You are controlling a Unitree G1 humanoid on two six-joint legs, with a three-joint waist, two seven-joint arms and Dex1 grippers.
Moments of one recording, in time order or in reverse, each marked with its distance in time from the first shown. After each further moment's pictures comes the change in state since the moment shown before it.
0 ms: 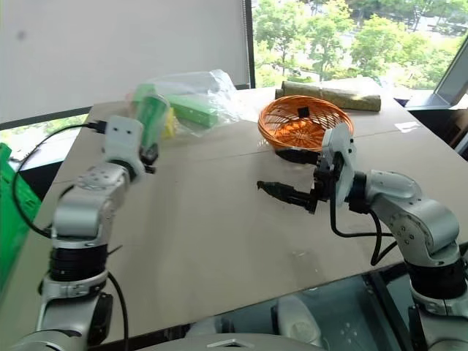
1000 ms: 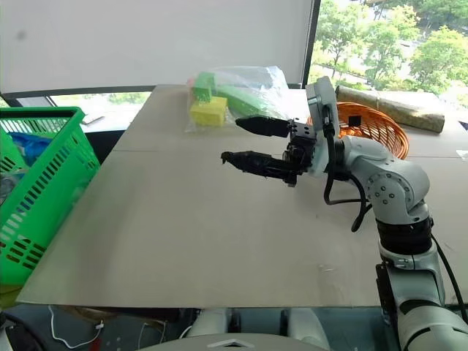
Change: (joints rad) left arm 0.206 0.064 0.543 0.023 -0.028 -0.204 -0.120; right arm -0.098 0.016 0.033 0.126 0.016 -0.010 0.116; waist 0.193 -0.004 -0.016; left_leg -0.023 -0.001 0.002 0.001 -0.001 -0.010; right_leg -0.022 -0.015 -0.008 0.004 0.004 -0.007
